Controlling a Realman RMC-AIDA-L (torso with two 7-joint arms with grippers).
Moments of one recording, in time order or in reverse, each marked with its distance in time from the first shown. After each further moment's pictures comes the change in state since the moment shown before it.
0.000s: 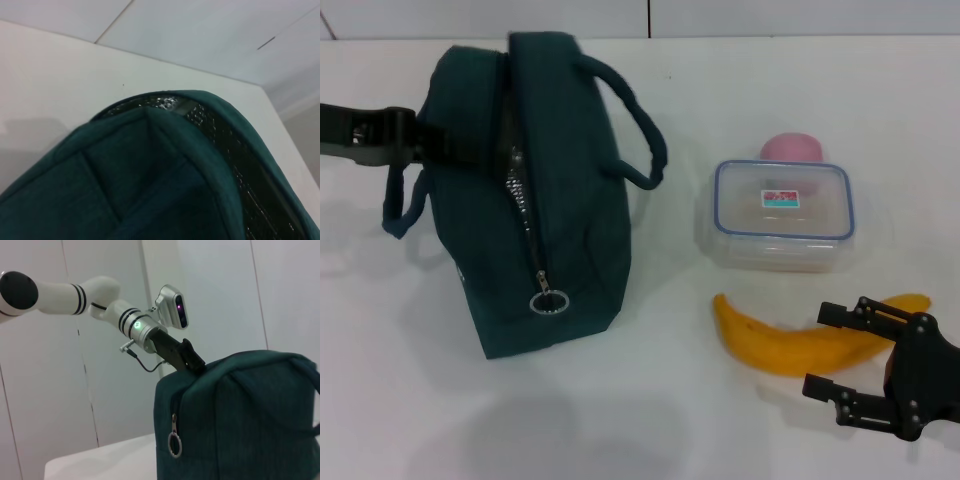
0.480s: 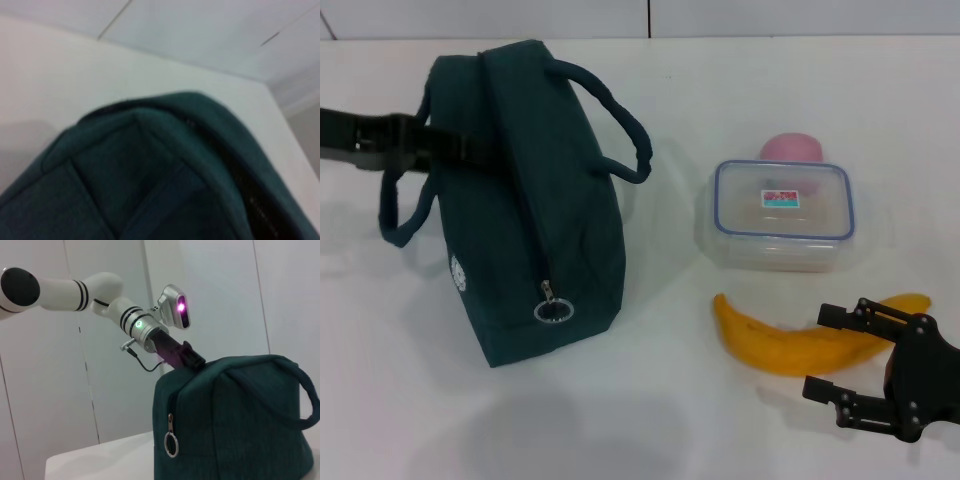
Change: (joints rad) left arm -0.002 -0.004 0.004 0.007 0.015 -0.001 -0.002; right arm -0.001 0.000 -0.002 -0.006 -0.004 0.002 0.000
